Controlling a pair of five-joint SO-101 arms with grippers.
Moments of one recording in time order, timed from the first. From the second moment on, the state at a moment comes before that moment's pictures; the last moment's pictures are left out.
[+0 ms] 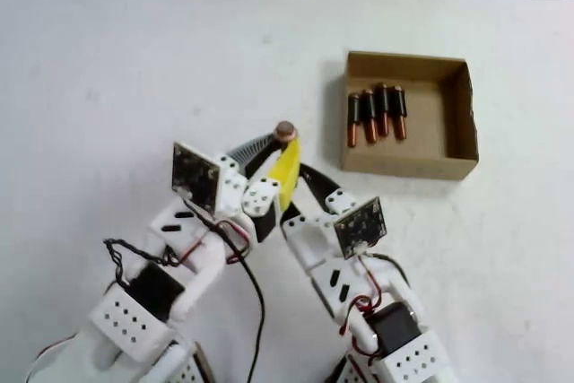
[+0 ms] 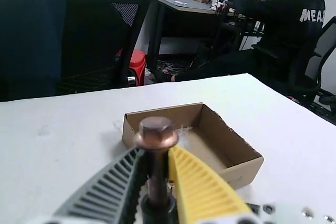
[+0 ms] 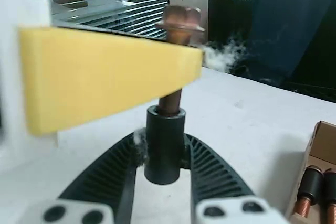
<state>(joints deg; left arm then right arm) 30.3 -68.5 73.7 13.5 12.7 -33.7 -102.4 96.4 21.4 2.9</state>
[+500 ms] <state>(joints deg) 30.4 -69.0 73.7 17.9 12.7 -33.8 -102.4 96.4 21.4 4.6</state>
